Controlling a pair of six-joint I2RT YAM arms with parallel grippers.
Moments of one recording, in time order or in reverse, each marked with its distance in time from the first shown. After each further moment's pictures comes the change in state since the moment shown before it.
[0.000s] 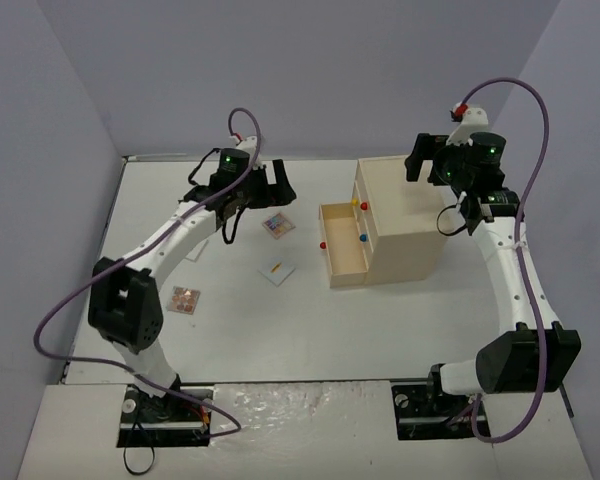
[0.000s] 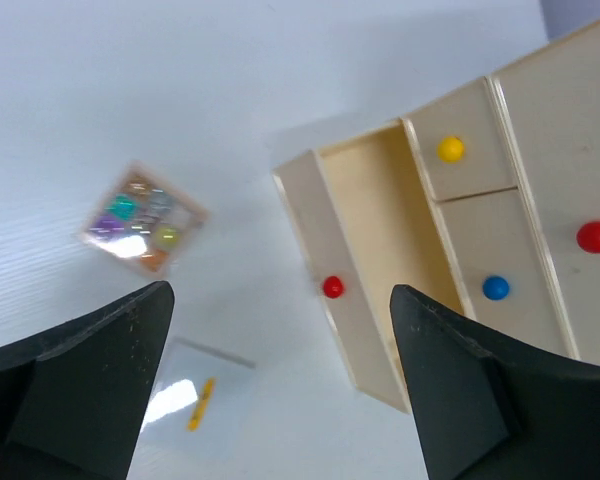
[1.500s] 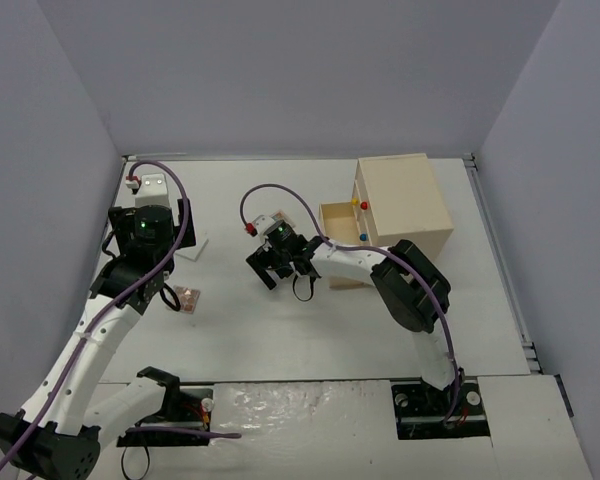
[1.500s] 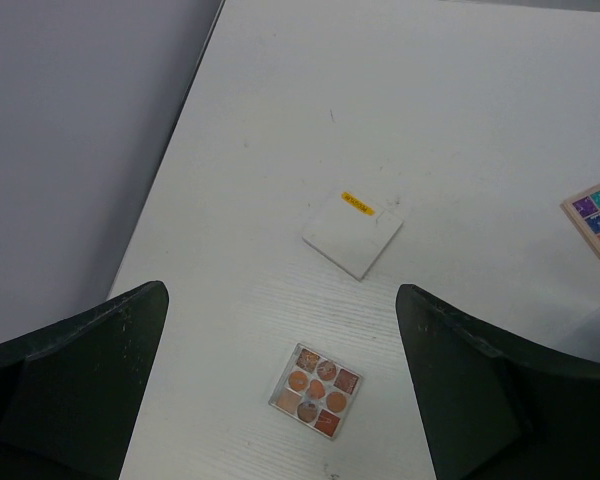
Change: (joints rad) left arm 0.096 -0.804 -0.439 -0.272 -0.843 0.352; right arm 0.861 0.671 -0.033 0.156 0.245 -0.084
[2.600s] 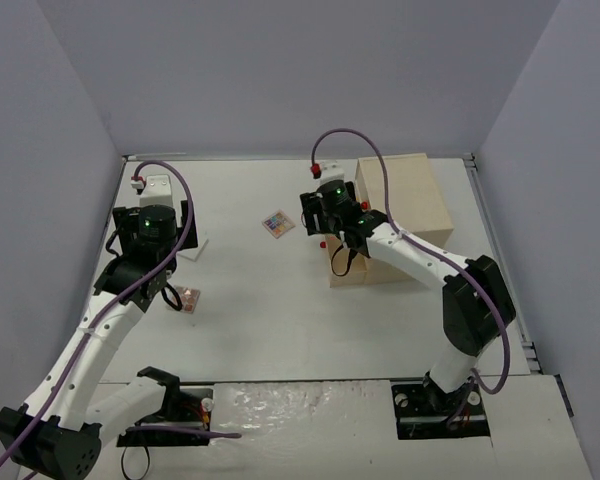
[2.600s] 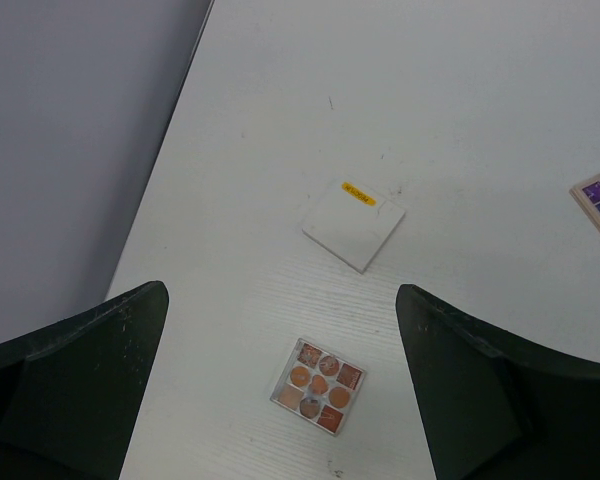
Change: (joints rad) left arm 0.001 0.019 -0.011 0.002 0.008 0.009; right arm -0.179 -0.344 -0.079 -0.024 0.232 0.168
